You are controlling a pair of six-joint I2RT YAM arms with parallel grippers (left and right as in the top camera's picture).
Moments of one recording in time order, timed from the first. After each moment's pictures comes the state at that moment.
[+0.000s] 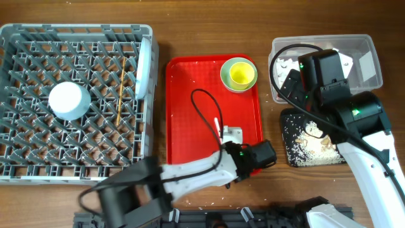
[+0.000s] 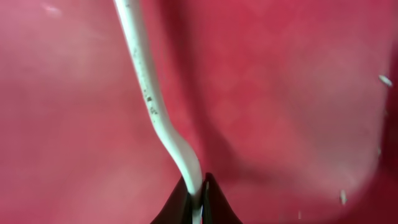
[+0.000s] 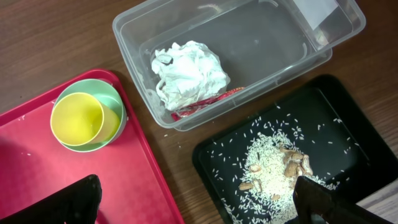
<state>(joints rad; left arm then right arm) -1.19 1.82 1.12 -0.73 -0.25 -1.13 0.30 1.24 1.36 -1.17 0.38 0.64</state>
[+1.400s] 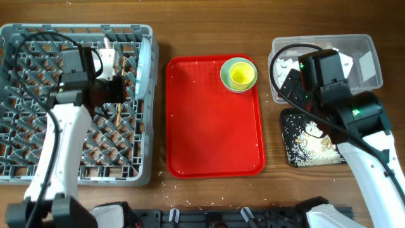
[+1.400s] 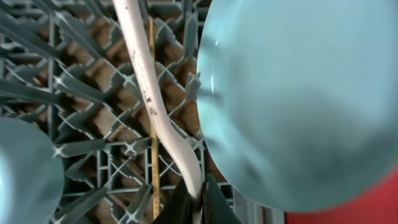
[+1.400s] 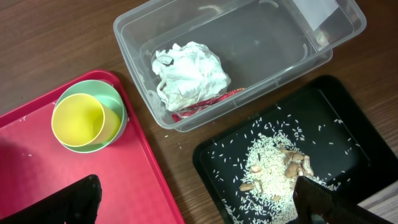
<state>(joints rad) 0.09 1.44 1.12 -0.72 0.17 0.10 0.30 1.24 1.36 -1.16 0.38 0.64</state>
